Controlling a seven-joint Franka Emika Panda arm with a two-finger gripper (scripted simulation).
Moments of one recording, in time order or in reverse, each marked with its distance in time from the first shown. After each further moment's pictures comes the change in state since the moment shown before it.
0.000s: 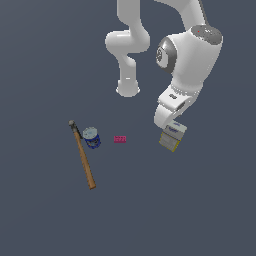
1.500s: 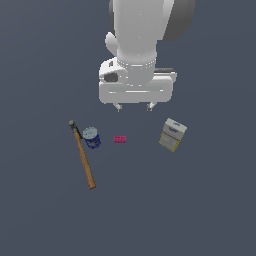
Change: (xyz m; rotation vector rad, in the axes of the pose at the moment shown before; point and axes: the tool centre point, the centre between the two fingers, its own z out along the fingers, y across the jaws) arm -0.074 0.136 -0.091 0.023 0.000 0.696
